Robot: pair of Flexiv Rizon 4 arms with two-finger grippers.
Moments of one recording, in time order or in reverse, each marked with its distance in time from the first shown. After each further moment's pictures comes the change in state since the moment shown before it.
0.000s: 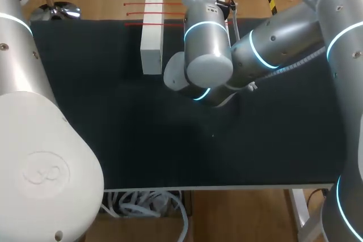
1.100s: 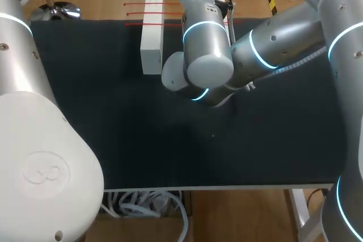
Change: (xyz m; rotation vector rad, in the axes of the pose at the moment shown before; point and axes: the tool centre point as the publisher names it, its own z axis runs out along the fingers) left arm 0.000 0.000 0.000 0.000 0.000 0.000; right arm -0.003 0.014 -0.004 -0.032 0.001 0.047
